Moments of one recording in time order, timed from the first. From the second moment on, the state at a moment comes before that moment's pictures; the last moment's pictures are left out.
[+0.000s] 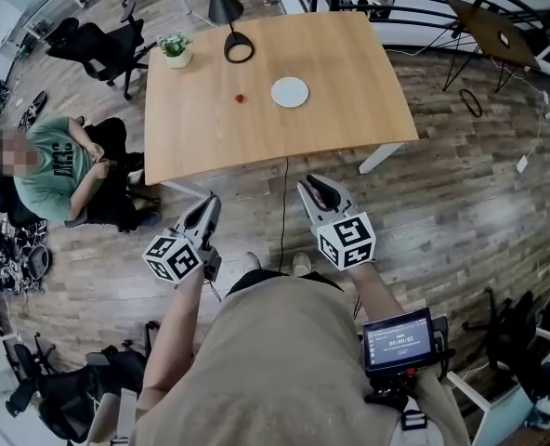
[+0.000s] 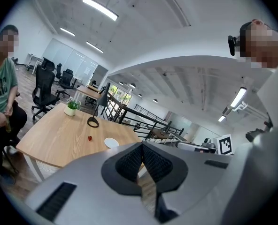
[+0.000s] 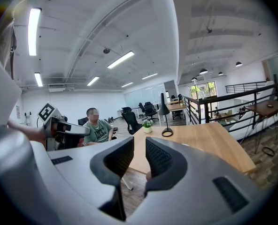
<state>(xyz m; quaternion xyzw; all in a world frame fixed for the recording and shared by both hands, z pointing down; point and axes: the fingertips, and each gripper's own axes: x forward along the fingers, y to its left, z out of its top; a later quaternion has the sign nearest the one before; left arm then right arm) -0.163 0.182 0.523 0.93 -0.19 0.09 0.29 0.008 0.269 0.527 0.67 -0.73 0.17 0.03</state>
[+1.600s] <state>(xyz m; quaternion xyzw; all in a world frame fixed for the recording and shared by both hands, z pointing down) -0.148 0.116 0.556 0.91 -0.23 0.09 0.32 0.034 0.197 0.572 0.64 -0.73 0.22 0.05</state>
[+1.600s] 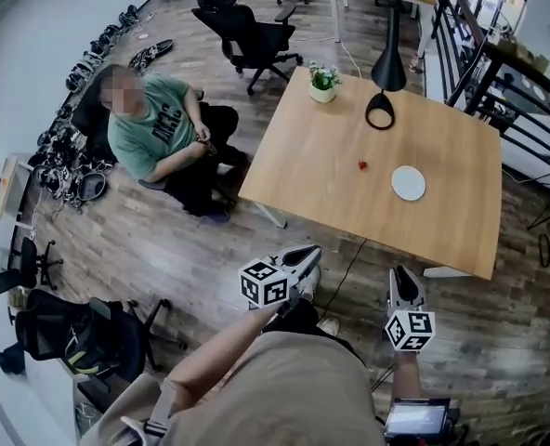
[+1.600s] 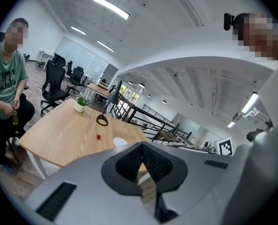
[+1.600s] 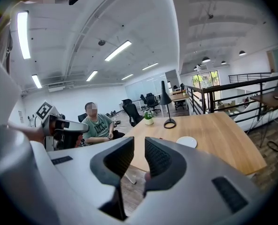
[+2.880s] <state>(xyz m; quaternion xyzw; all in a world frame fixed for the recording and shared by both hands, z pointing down) -0.140 -0.117 0.570 0.93 -0.16 0.10 0.31 0.035 -0.018 0.562 0.70 -0.69 0.20 0.06</state>
